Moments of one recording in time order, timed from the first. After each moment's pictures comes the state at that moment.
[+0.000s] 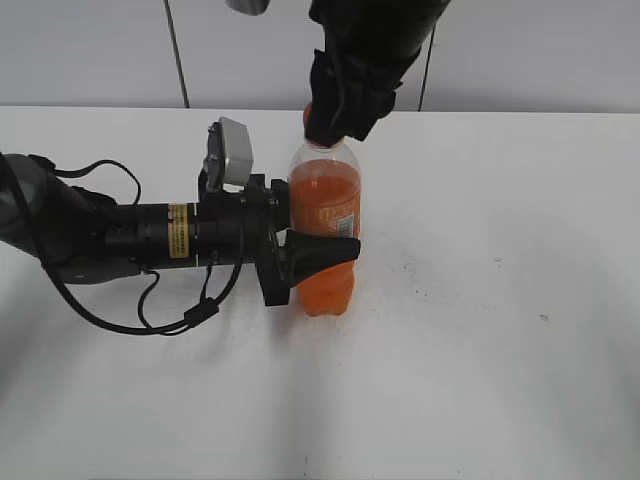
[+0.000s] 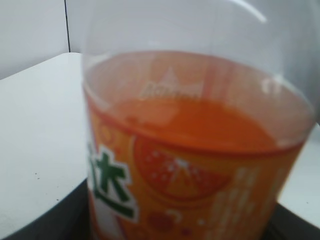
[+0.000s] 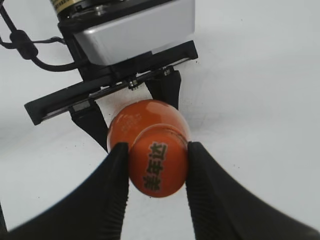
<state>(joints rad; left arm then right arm) -0.36 2.19 -0.99 1.11 -1.20 -0.49 0.69 1.81 -1.71 0.10 1.11 -0.83</state>
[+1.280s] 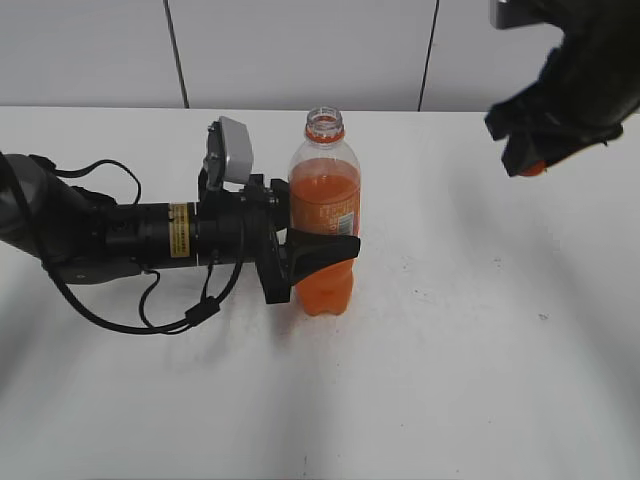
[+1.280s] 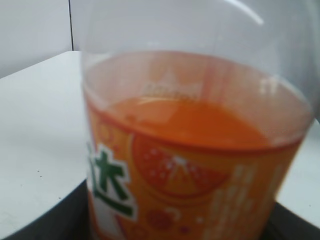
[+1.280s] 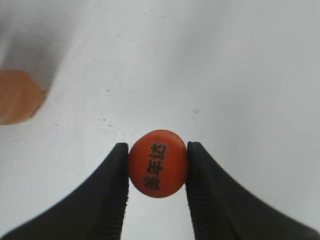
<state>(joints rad) -0.36 2.19 -0.99 1.10 -1.20 -0.50 0.35 1.68 -1.37 0.00 0.95 -0.09</state>
